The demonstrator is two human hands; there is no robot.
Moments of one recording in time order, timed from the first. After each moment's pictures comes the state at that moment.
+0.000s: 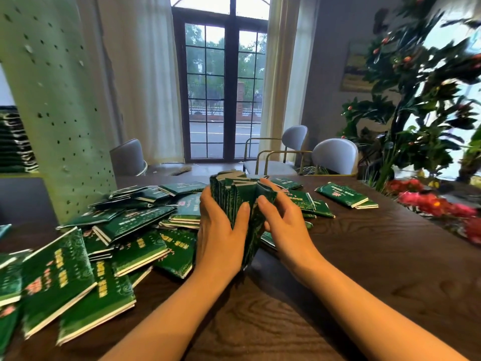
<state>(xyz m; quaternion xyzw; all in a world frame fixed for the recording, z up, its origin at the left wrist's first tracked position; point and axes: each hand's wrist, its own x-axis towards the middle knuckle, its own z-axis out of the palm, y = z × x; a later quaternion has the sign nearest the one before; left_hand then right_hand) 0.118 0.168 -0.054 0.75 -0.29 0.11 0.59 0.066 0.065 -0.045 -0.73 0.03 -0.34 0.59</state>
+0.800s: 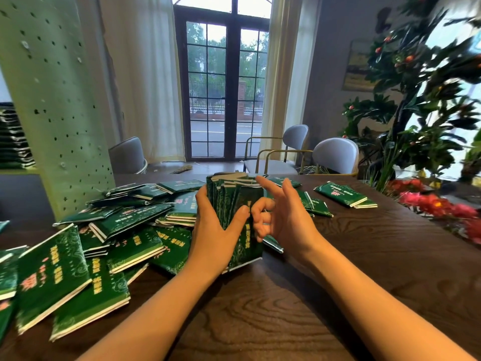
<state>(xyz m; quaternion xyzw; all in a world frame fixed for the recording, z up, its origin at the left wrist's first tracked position) 0.127 0.171 -0.058 0.71 -0.30 0.05 0.63 0.066 0.047 -0.035 -0.60 -0.05 -0.17 0.78</state>
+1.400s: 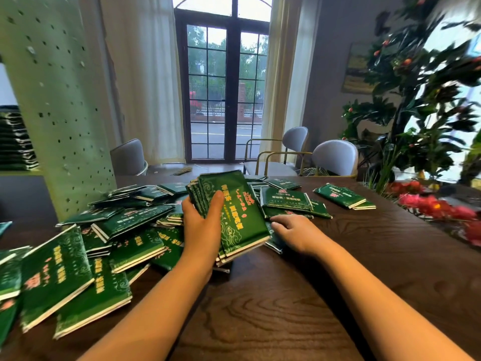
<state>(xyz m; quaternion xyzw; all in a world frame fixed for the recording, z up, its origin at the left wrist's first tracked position) 0.135 0.169 -0.050 0.60 -0.14 -0.05 0.78 0.080 -0.018 -0.069 -0.96 0.20 -0.10 0.17</state>
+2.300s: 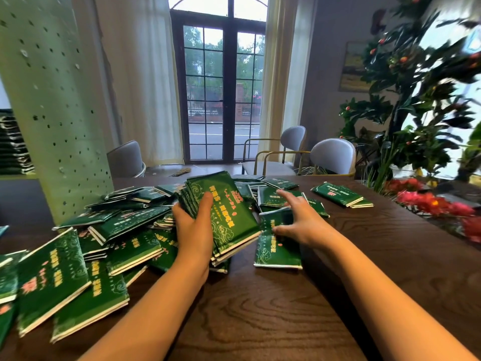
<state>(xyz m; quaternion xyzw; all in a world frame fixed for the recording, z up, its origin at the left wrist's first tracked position) 0.147 0.166 -0.060 0.58 -0.08 -0.06 0.81 0.063 -0.015 -0.045 -0.93 0.18 -0.16 0.28</state>
